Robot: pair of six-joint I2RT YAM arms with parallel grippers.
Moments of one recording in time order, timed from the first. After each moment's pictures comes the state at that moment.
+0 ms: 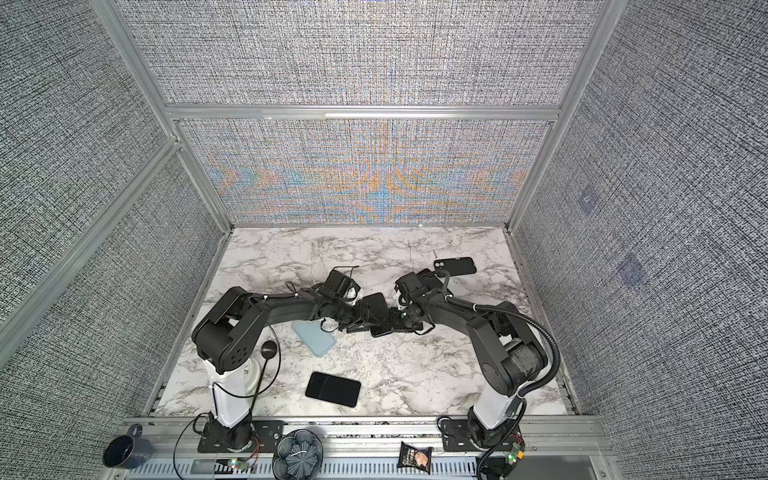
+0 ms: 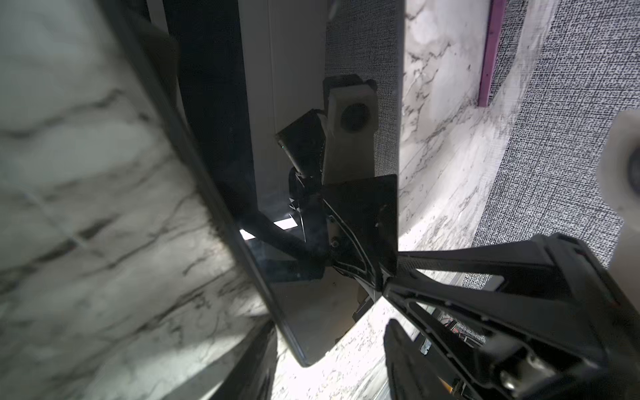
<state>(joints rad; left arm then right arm) -0.66 1.95 1.09 -0.16 0.65 -0.83 0.52 1.71 0.95 -0.42 -0.30 0.44</state>
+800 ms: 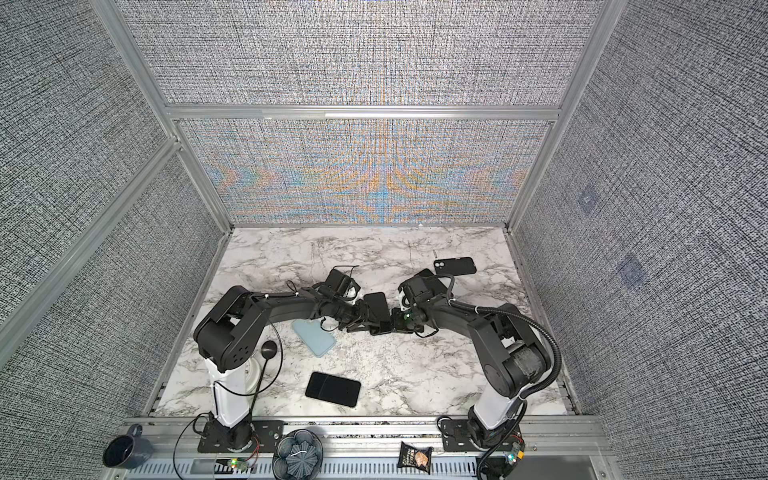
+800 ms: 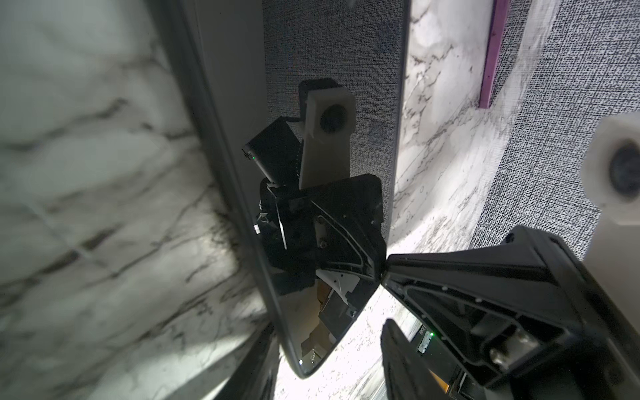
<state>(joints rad) -0.66 1.97 1.10 -0.16 0.66 -0.83 0.50 1.70 0.87 -0.30 -0.34 0.47</state>
